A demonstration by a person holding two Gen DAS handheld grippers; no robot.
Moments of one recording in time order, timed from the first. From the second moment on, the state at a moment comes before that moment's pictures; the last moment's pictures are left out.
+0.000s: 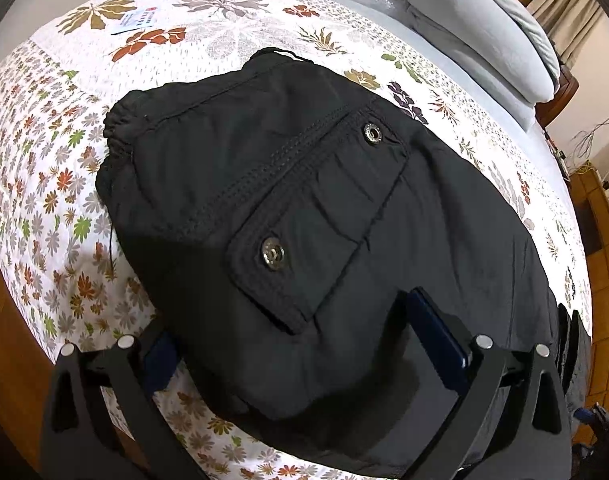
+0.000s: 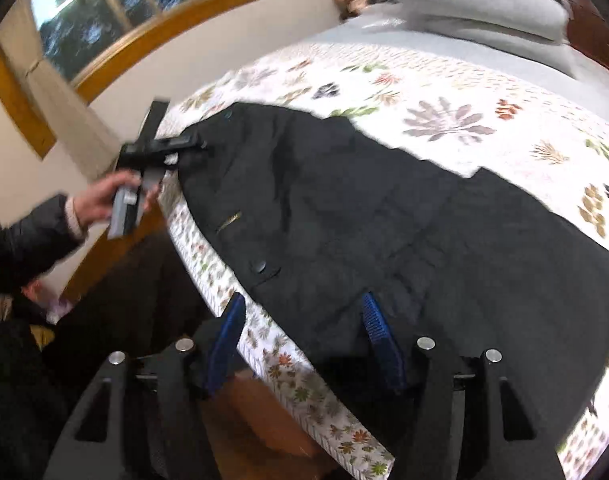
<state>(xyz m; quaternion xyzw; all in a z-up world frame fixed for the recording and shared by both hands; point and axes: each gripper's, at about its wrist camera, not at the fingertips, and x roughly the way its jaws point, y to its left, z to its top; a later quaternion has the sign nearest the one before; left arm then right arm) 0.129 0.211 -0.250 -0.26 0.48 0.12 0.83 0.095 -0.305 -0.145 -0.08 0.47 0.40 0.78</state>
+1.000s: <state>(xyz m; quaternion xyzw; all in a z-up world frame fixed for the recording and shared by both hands) 0.131 0.209 -0.252 -0.25 0.48 0.12 0.83 0.096 -0.263 -0.159 -0.07 0.48 0.42 0.77</state>
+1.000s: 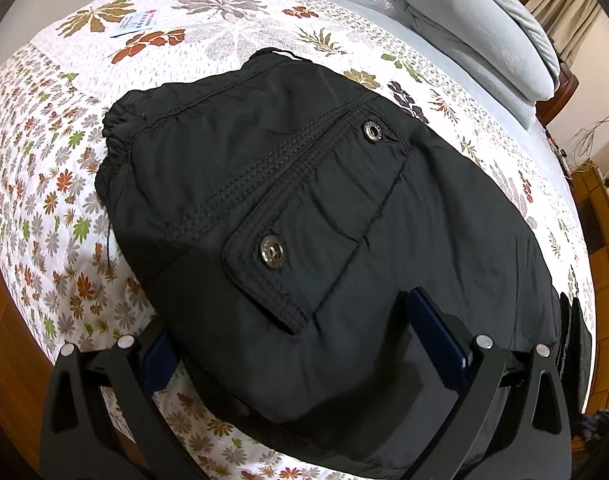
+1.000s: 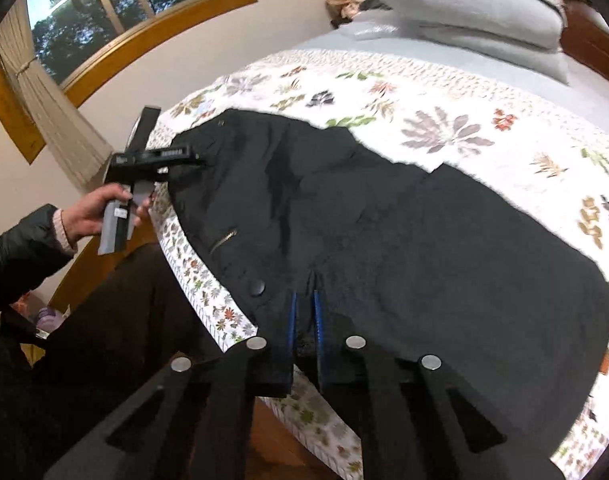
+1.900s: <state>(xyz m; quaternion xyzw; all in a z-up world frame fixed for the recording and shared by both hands) 0.111 0.201 -0.223 -0.21 0.47 0.10 0.85 0.111 -0.247 -0.135 -0.13 0.48 0.39 0.77</state>
